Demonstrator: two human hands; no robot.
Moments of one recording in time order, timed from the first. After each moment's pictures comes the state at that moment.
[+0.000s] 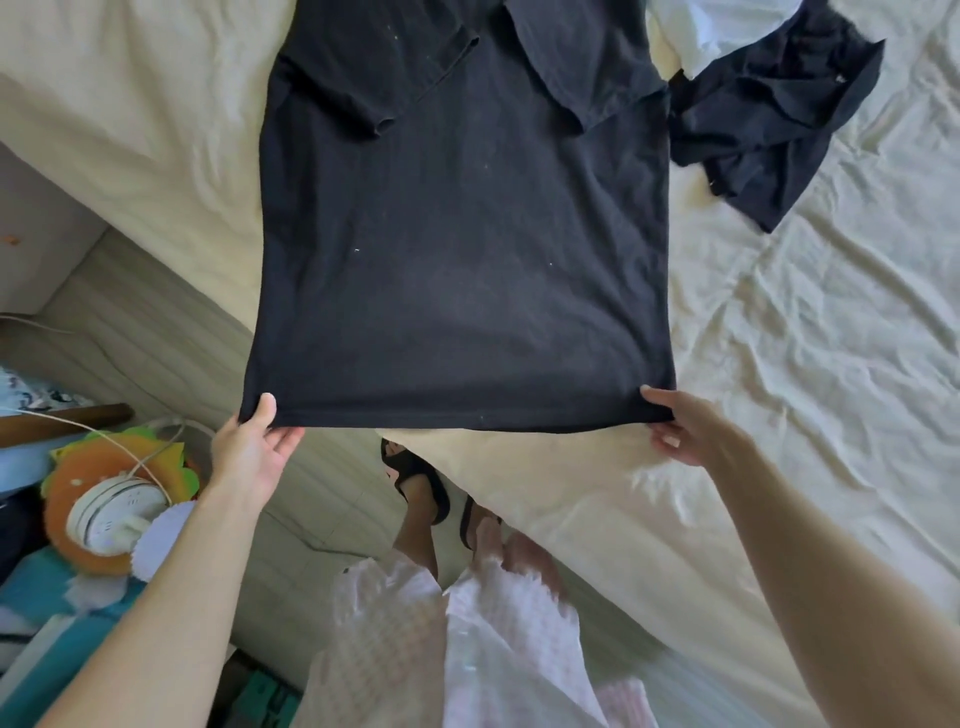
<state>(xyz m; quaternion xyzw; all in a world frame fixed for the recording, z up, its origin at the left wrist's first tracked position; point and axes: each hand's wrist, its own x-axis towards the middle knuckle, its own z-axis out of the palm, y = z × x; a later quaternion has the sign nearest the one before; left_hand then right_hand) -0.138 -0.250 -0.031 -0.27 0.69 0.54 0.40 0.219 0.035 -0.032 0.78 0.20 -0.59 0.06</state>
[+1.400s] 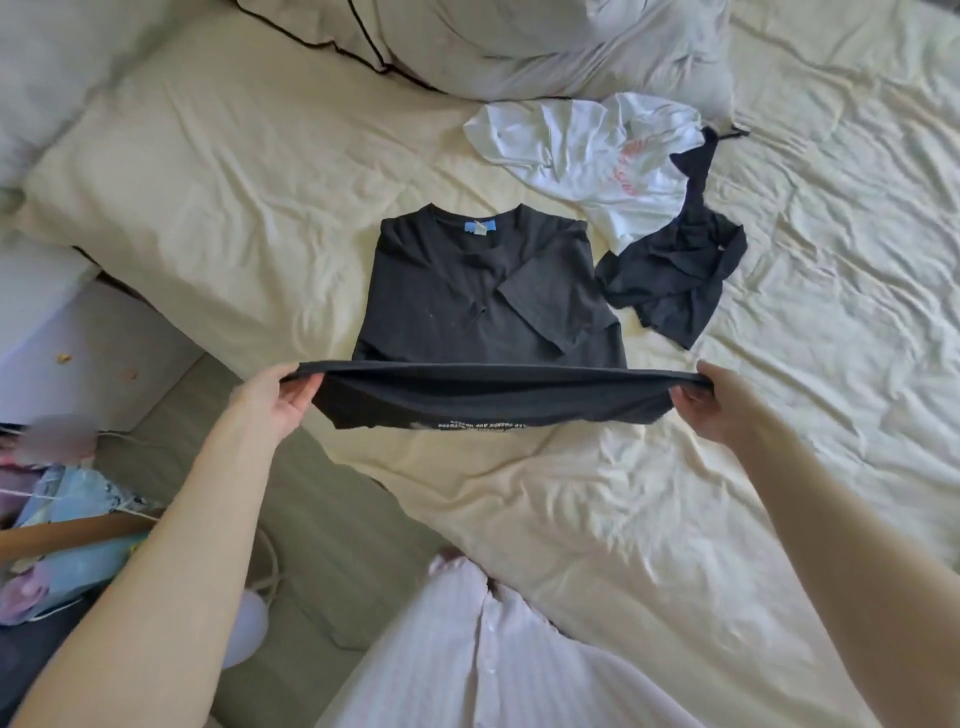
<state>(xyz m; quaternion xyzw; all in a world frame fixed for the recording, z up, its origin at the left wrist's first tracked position) -0.207 -0.121 0.159 -0.29 0.62 0.61 0.39 0.182 0.127 0.137 0.69 0.10 -0.67 -0.24</state>
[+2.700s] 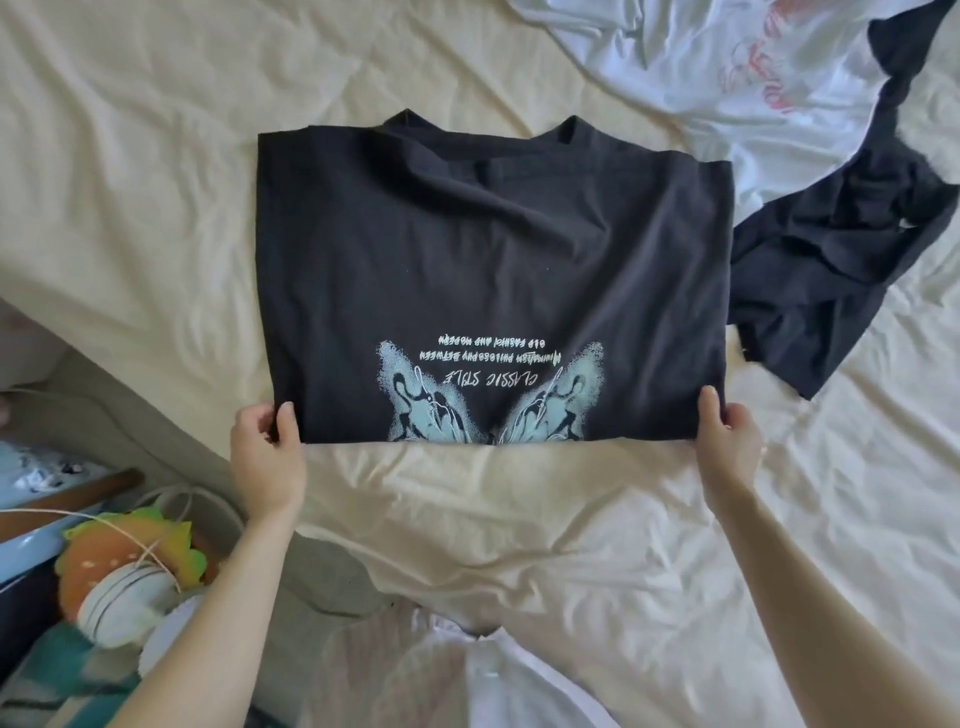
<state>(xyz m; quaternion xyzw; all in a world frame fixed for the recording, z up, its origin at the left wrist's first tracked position) -0.205 -0.074 -0.042 0.04 0.94 0.27 0.19 0.117 0.172 -0.050 0.80 0.46 -0.39 -0.07</state>
